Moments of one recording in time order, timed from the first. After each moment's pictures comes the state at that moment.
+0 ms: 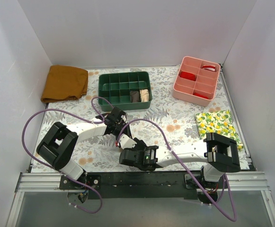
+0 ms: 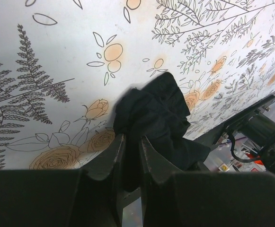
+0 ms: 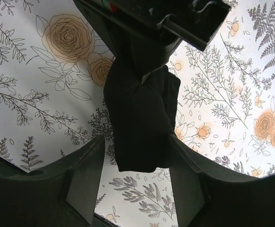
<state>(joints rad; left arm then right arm) -0.65 1.56 0.79 -0.35 0.39 -0.82 1.49 1.65 1.02 -0.50 0.66 0.37</state>
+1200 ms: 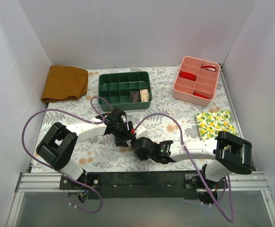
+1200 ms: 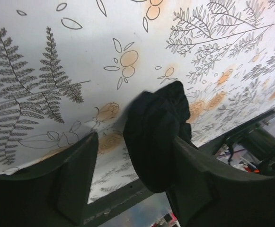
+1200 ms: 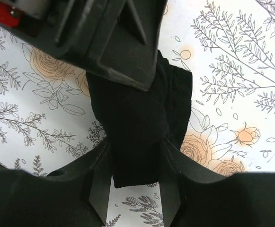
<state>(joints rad) -0.65 1.56 0.79 -0.37 0.34 -0.87 1.34 1.53 0.77 -0.19 0.42 0.54</state>
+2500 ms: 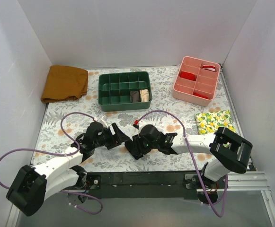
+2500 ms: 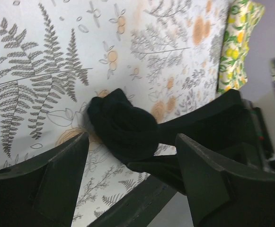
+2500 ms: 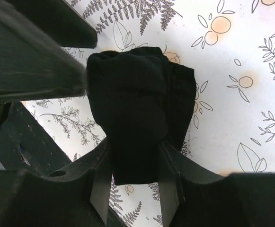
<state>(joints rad) -0.56 1.00 0.31 0.07 0.29 -0.99 1.11 1.54 0.68 0.07 -0.09 0.58</state>
